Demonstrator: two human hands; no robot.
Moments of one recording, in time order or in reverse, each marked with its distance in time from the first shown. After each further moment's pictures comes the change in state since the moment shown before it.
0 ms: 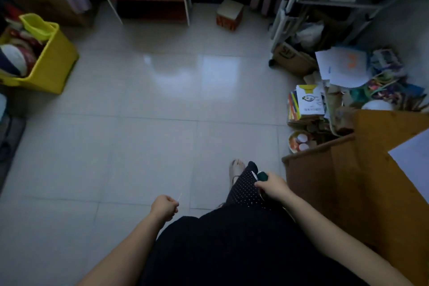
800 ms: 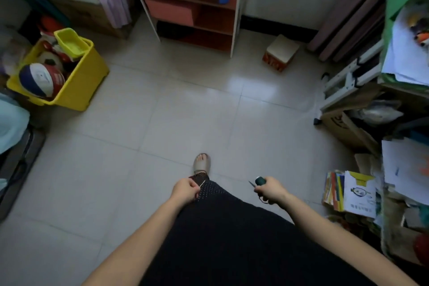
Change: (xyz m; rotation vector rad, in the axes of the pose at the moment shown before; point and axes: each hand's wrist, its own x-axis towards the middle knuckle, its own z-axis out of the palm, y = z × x) left_hand 0.196 0.358 -0.206 -0.058 -0.025 0.094; right_hand 0.270 -0.377 -0.137 -0.107 -0.239 0.002
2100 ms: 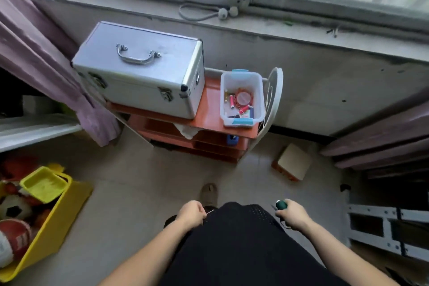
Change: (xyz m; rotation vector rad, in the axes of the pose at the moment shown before) left_hand 0.356 0.514 -0.335 0.281 -0.063 0.049; right_hand 0.288 -0.476 -0.396 0.023 0.205 0.038
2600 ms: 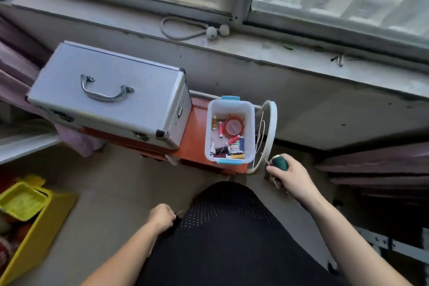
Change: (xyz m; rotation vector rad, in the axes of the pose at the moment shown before) left_hand 0.077 0.057 -0.081 -0.039 0.070 -0.162; right_hand 0.023 -0.168 -0.160 0.440 0.109 -0.345
